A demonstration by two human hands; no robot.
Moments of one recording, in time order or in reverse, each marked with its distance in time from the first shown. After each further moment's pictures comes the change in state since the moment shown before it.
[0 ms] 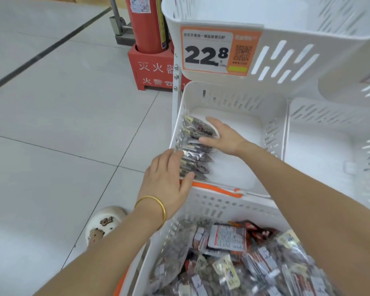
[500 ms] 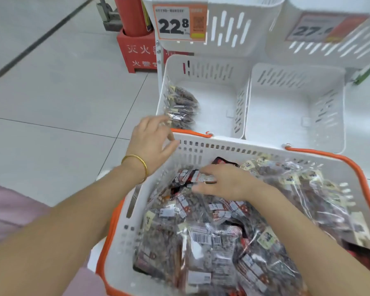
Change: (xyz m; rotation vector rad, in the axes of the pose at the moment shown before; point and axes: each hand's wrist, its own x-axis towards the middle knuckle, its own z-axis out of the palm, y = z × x) left_hand -0.064 0.022 -0.032 0.060 0.197 0.271; right_hand -0.249 -0.032 0.035 -0.277 -0.329 0.036
